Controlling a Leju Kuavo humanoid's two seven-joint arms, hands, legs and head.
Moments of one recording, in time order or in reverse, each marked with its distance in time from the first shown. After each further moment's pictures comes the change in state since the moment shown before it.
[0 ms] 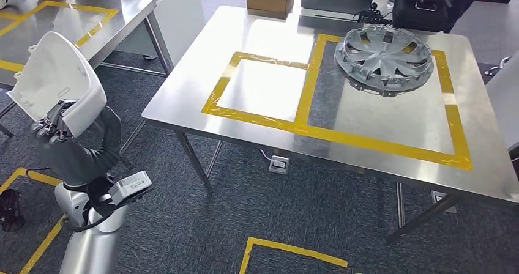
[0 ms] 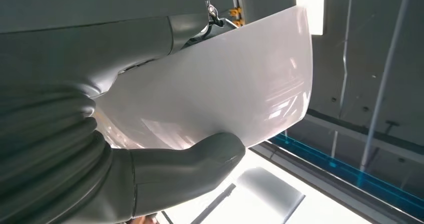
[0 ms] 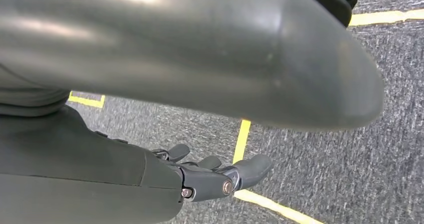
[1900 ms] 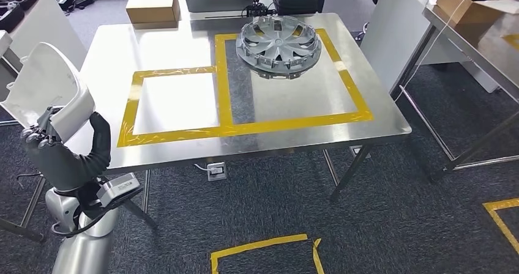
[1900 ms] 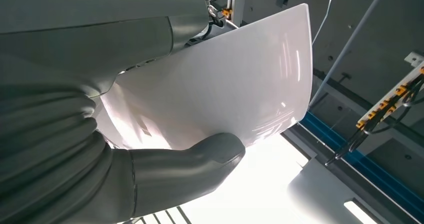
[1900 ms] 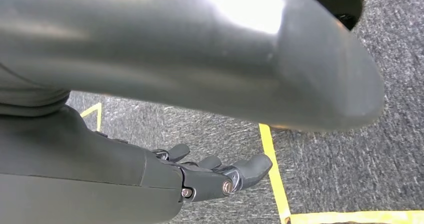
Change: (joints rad) left arm 0.023 0.021 0.029 -0.010 0.021 0.001 0.001; right arm 0.006 0.007 -0.018 0.000 0.006 -0.009 0.000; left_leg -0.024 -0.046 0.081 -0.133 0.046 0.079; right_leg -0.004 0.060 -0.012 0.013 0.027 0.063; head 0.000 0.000
